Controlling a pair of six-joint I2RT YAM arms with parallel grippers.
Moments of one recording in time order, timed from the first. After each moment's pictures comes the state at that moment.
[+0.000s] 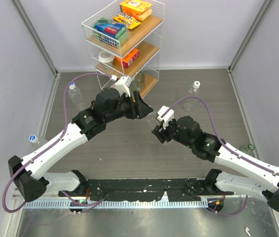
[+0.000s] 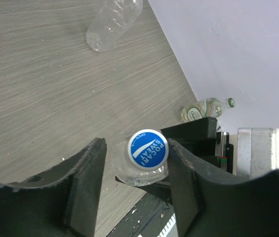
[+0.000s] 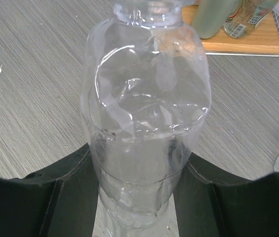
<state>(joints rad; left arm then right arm) -0.79 1.22 1.21 -0.30 0.09 -0.66 0.91 0.94 0.75 -0.17 0.10 -0.11</state>
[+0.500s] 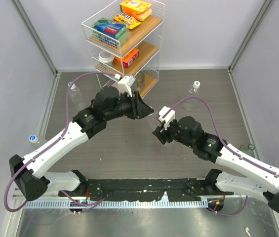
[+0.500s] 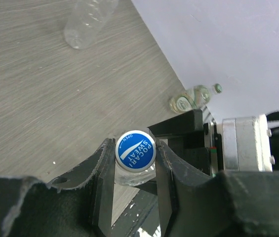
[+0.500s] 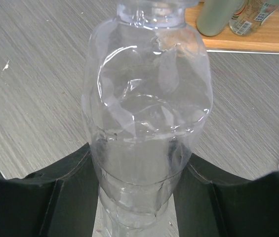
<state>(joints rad) -0.79 1.24 1.22 -0.28 0.20 -0.63 0.91 0.93 0.75 -0.19 0.08 -0.10</state>
